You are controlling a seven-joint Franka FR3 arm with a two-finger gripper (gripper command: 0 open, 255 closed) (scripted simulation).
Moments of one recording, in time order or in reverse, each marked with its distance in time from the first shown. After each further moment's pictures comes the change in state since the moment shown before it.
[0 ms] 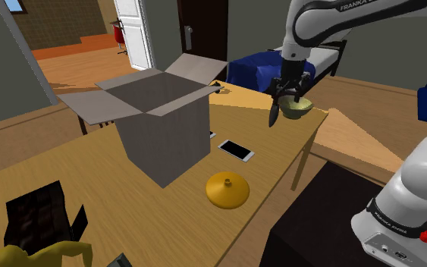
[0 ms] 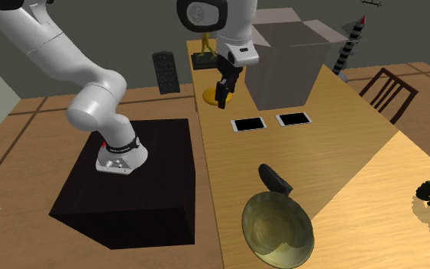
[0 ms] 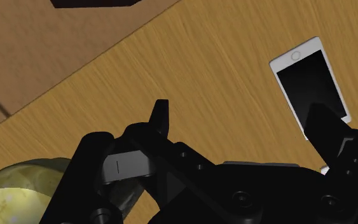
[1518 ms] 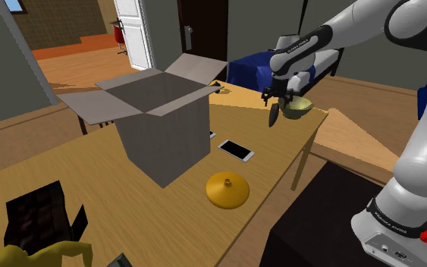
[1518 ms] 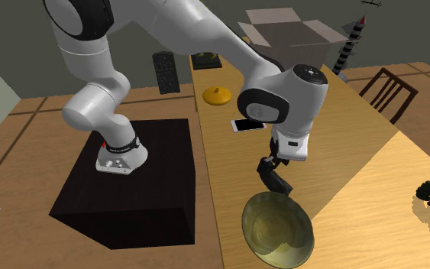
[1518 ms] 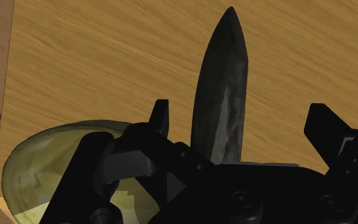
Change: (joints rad) arm -0.165 0.628 -0.127 0.340 -0.062 0.364 0.315
